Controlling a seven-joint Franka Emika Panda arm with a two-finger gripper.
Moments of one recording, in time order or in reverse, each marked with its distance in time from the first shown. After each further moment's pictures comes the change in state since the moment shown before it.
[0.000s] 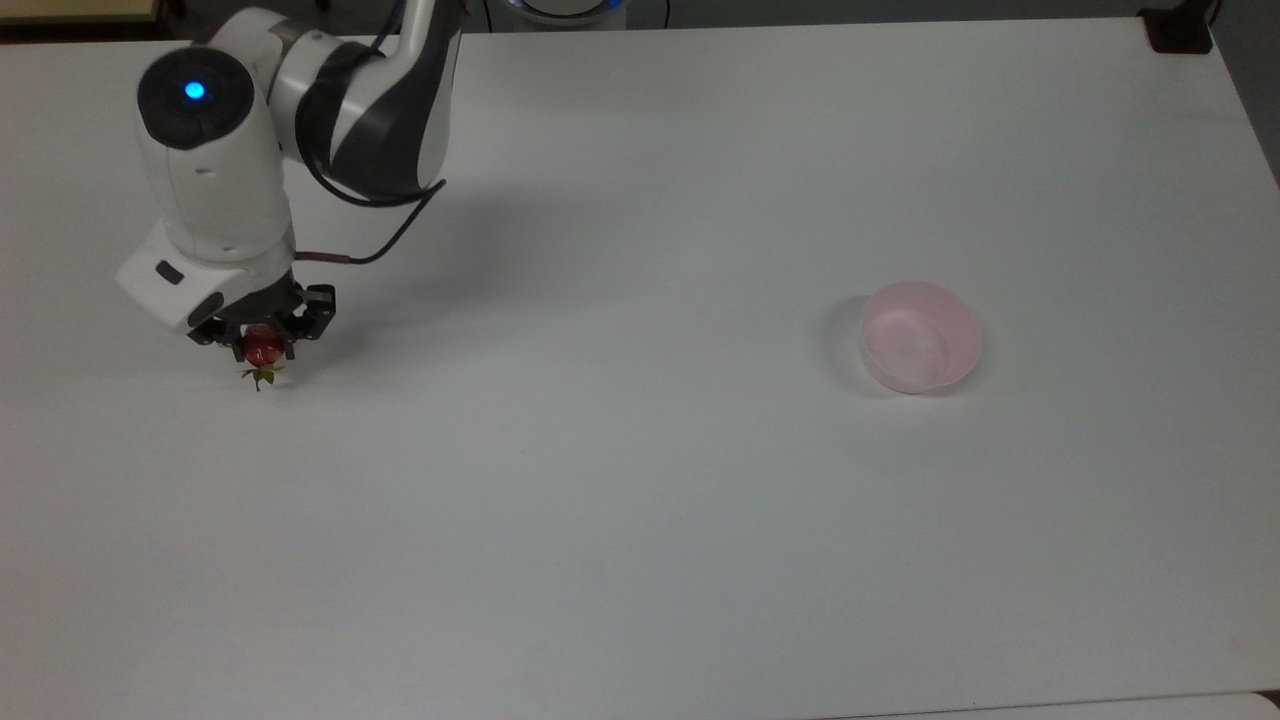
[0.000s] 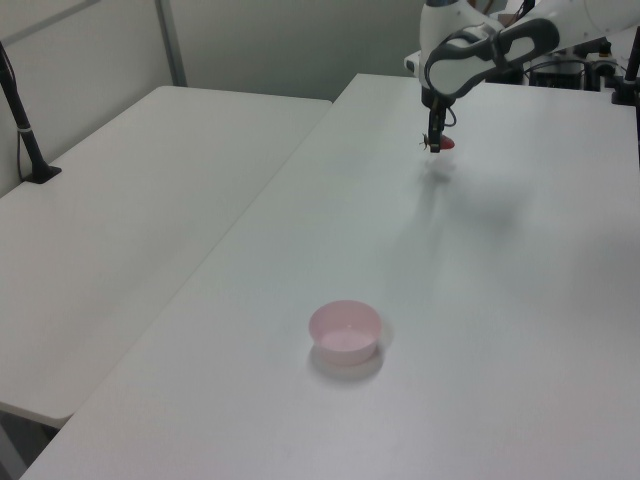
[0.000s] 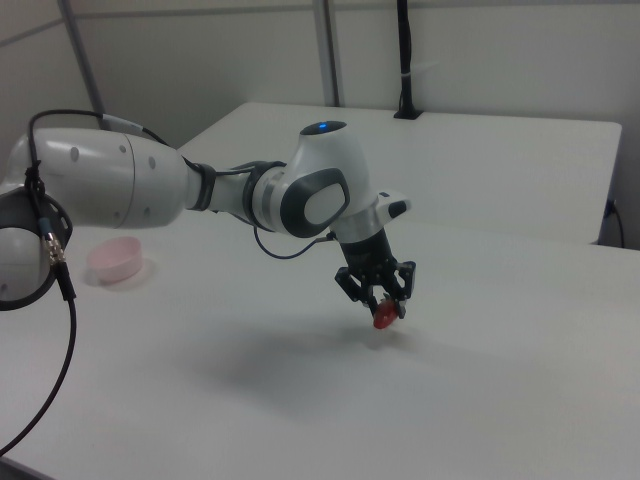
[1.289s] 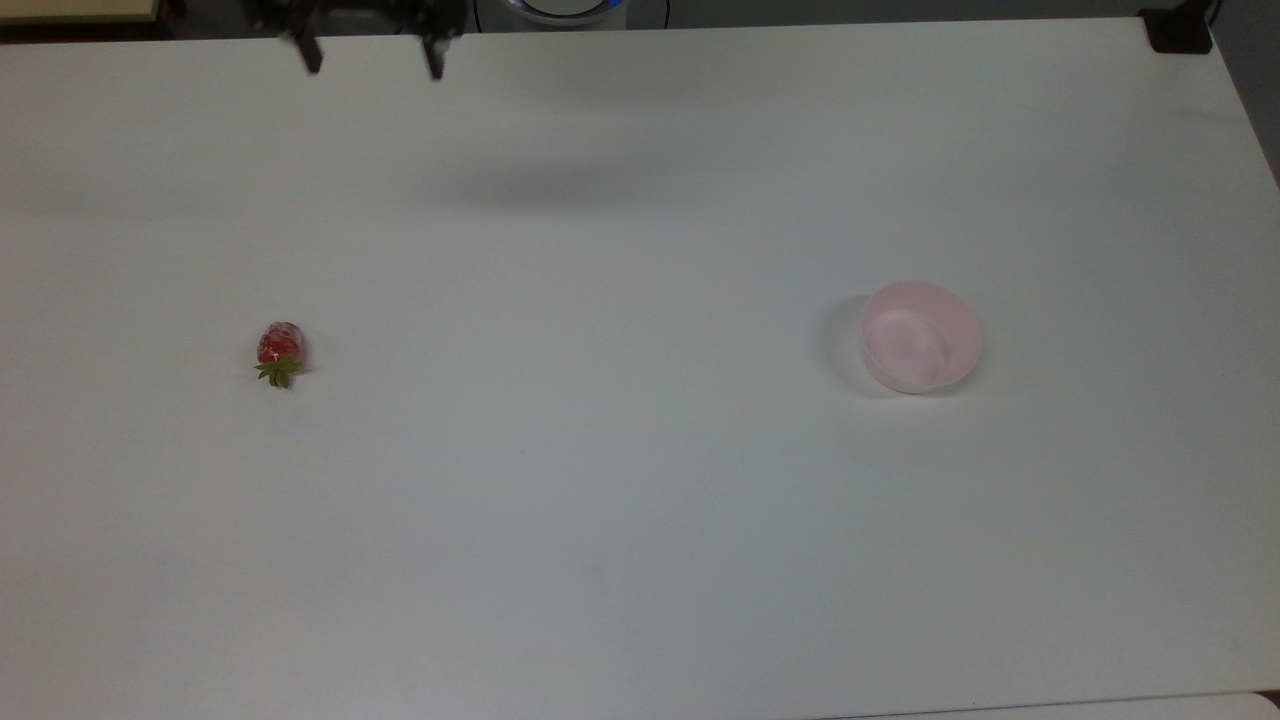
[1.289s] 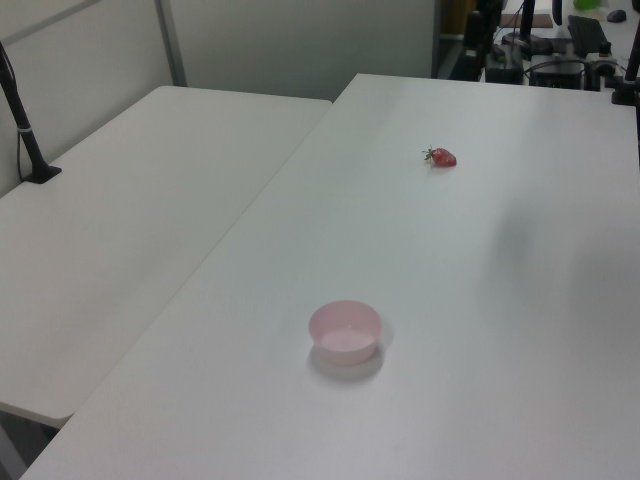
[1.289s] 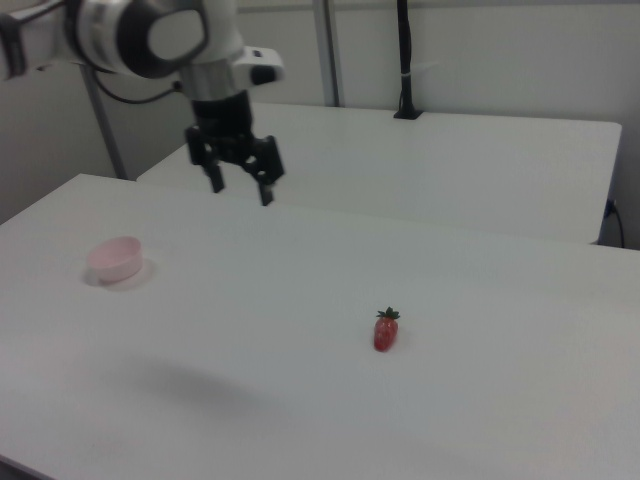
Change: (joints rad) arm 0.018 -0.607 0.194 -0.109 -0.020 -0.513 0.387
